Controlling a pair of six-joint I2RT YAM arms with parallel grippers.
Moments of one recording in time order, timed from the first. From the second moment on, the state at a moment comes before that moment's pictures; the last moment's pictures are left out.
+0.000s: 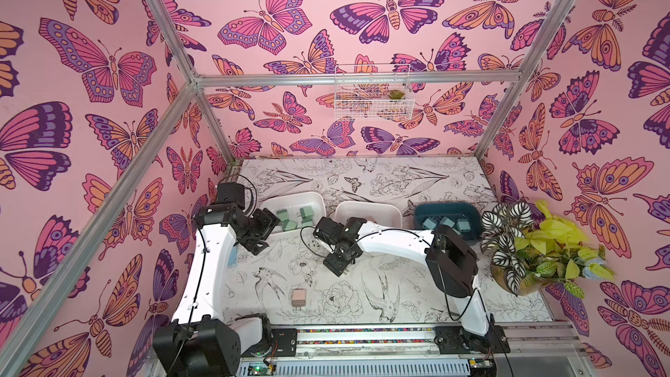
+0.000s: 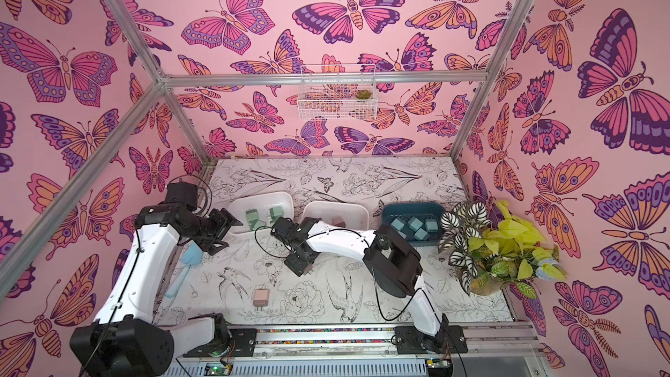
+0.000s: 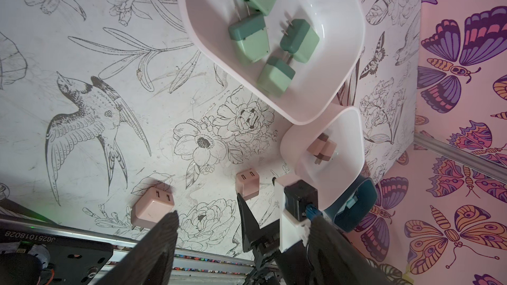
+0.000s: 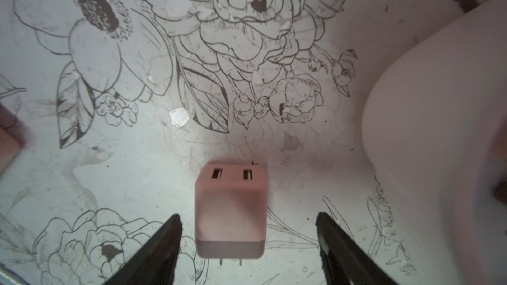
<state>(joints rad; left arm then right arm) 0.13 1.22 1.17 -1.19 0.38 -0.80 1.07 2.11 1.63 -0.89 0.06 0.17</state>
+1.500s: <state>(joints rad) 0.12 1.22 1.14 -1.15 0.40 -0.86 1.09 2.15 1.91 -1.11 0.18 0.15</state>
